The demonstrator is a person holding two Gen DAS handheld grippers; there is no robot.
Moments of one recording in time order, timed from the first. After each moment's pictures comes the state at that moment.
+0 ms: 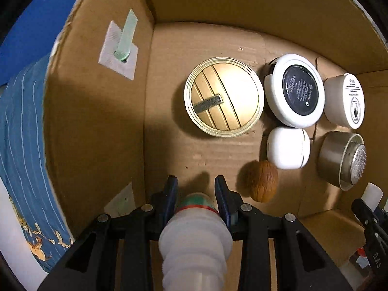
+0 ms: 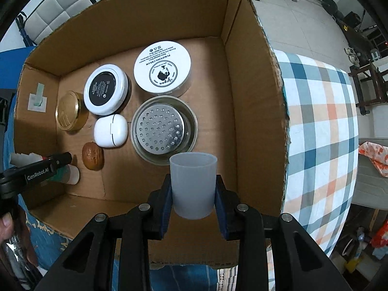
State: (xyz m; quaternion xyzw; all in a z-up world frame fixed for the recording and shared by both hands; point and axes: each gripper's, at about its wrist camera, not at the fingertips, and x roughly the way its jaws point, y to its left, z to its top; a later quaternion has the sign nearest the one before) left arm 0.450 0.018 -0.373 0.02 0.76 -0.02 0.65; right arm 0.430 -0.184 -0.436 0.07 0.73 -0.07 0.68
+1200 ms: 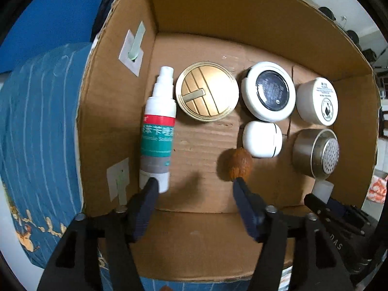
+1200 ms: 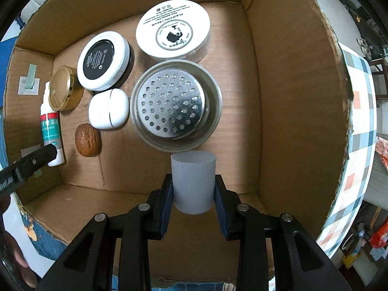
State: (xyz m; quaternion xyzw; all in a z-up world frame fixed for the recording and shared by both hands) left arm 0.421 0.011 -0.345 -0.01 0.74 -0.03 0.67; right arm 0.426 -0.184 -0.473 0.09 0.76 -0.04 0.64
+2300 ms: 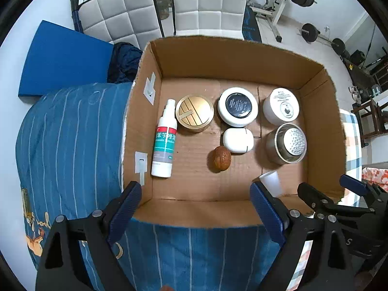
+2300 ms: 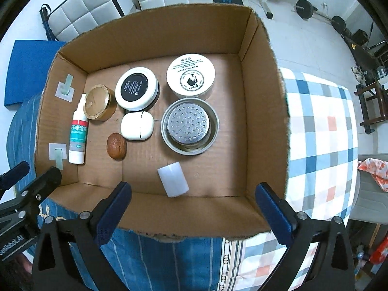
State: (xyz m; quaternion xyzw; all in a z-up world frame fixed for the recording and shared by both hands) left arm 0.374 0.002 -0.241 0.02 0.65 -0.03 0.76; right arm 0.402 -0.158 -0.389 0.06 0.68 -0.02 0.73
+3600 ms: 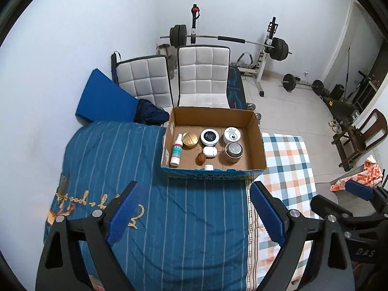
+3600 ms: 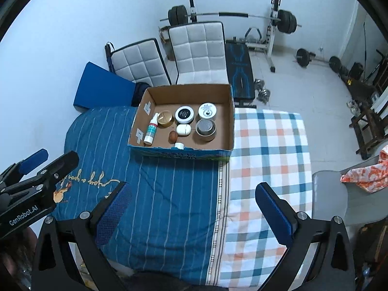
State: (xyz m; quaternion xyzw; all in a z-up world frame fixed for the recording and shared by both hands) left arm 0.158 -0.003 0.014 0.00 0.49 -0.03 0.87; right arm 0.173 -0.173 -0.101 0.05 0.54 0.04 0.84
